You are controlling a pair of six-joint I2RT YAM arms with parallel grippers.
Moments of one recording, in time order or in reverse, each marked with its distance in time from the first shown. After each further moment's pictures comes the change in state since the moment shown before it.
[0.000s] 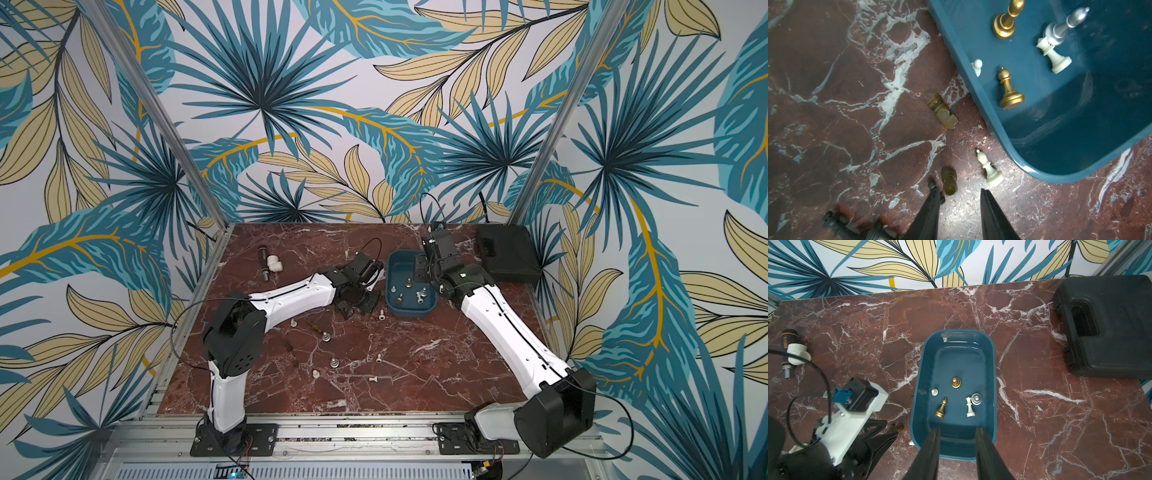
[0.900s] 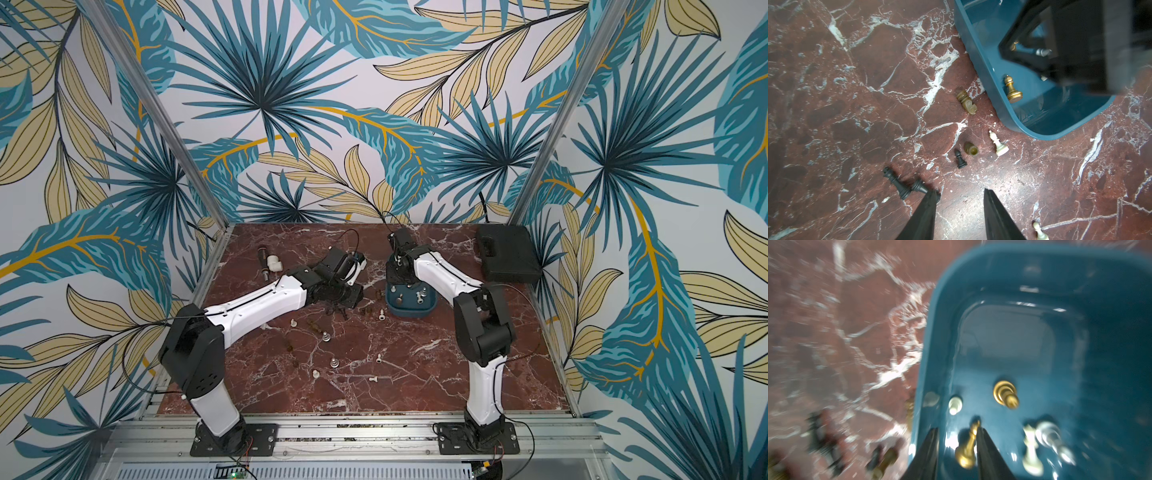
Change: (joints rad) left arm 0.055 -0.238 -0.155 0.014 0.017 0.010; right arm 0.004 0.542 0.241 -0.012 -0.188 0.010
